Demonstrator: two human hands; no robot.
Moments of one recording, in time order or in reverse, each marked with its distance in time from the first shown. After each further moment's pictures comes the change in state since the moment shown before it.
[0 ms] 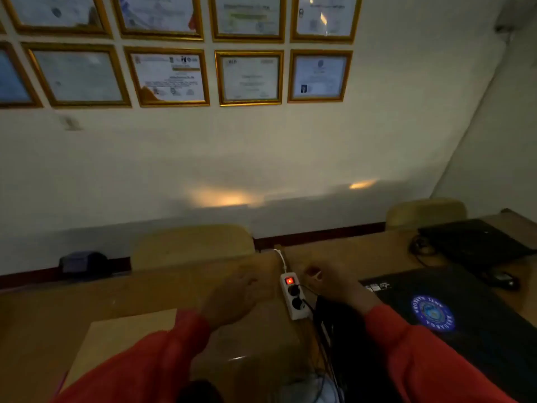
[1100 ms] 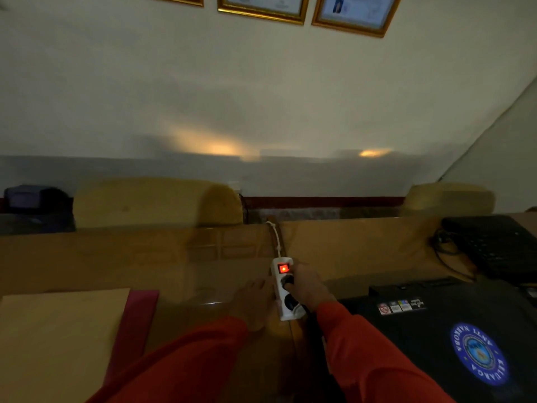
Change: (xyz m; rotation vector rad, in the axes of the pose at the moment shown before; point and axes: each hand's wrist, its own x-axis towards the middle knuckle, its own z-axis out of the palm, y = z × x) left_hand 0.123 -0.046 0.188 -0.088 -0.175 -0.158; right_hand 0.129 0.077 0.119 -0.206 -0.155 0.208
